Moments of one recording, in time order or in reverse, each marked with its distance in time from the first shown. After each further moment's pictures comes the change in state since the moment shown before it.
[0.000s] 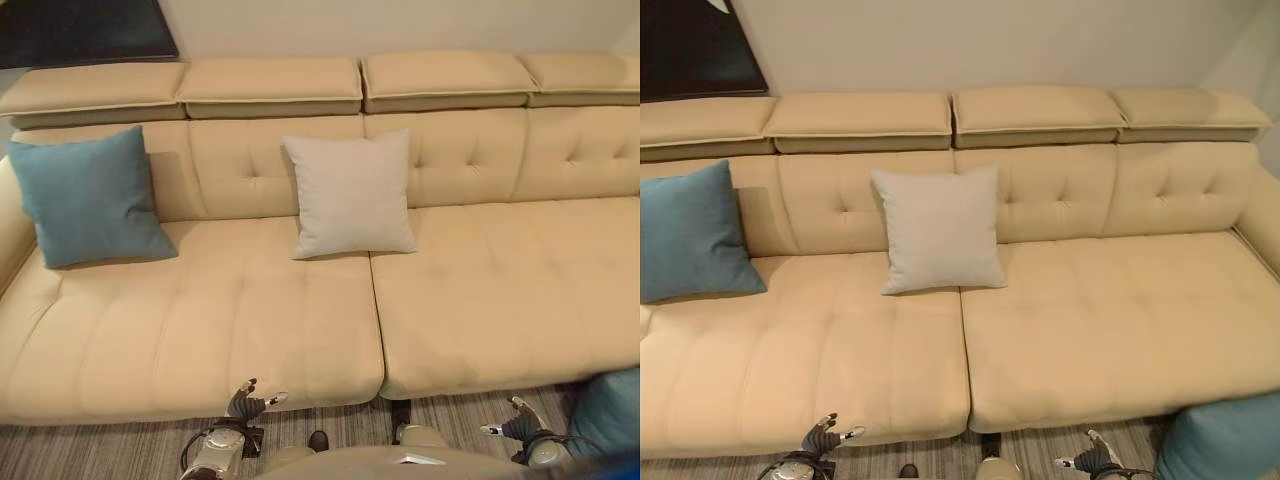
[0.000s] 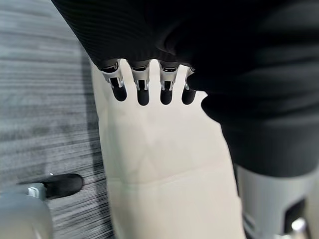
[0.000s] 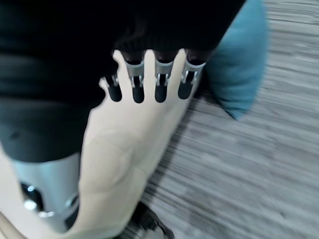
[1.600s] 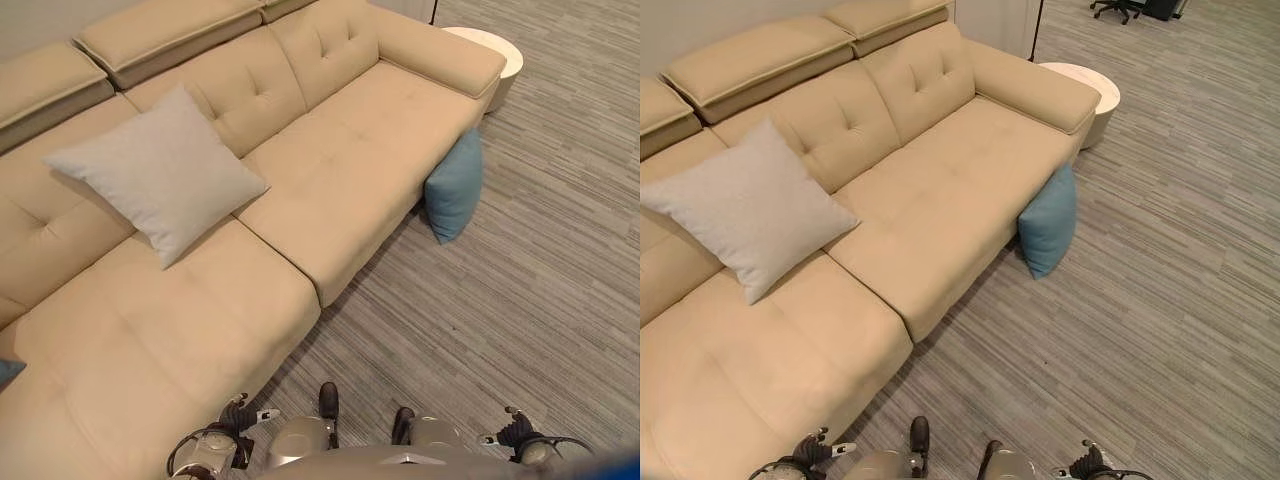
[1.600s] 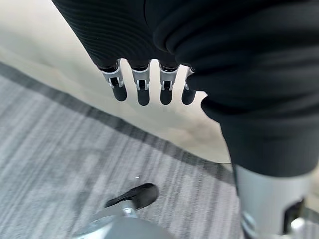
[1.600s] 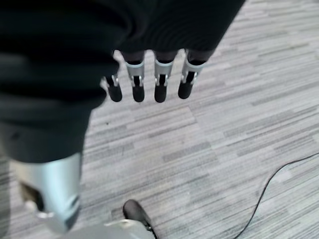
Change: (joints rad) left arm 0.006 0.041 -0.005 0.110 0.080 0.057 0.001; right arm -0.063 0.058 0.034 0.128 -0.023 0.047 -0.026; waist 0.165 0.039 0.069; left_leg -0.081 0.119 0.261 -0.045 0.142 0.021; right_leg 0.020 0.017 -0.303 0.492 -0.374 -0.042
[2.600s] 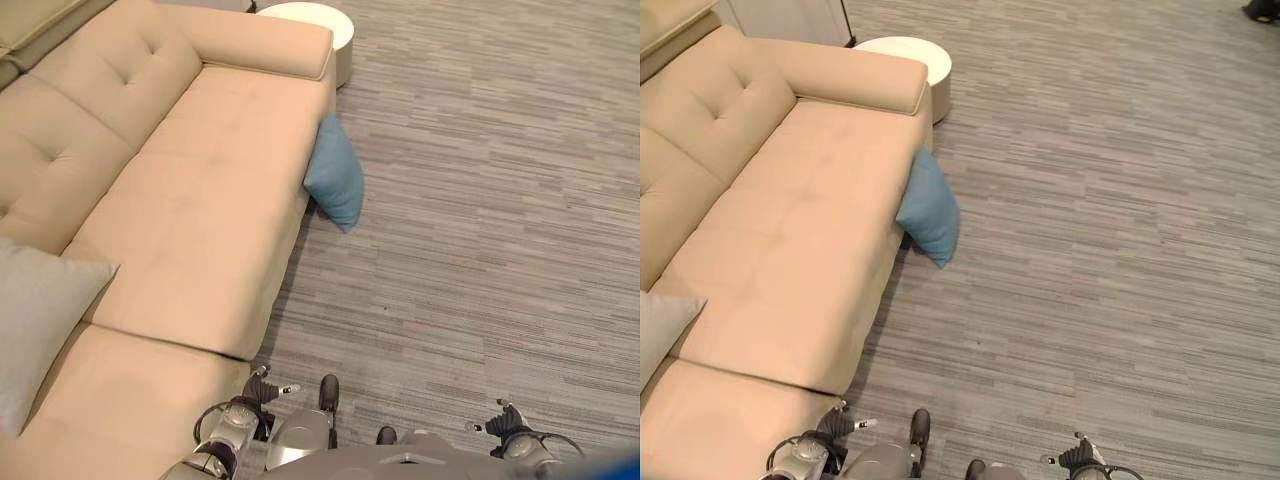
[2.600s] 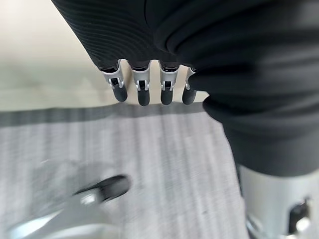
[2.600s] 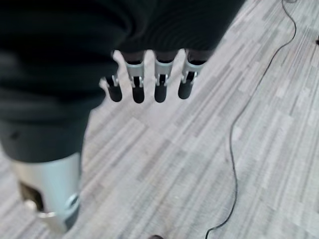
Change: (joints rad) left arm -0.122 -0.020 -0.070 -0.086 -0.001 0.008 0.042; right arm -0.021 0.033 -0.009 -0.036 0.073 0.006 -0.065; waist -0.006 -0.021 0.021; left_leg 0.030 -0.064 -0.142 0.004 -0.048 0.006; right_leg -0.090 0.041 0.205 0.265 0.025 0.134
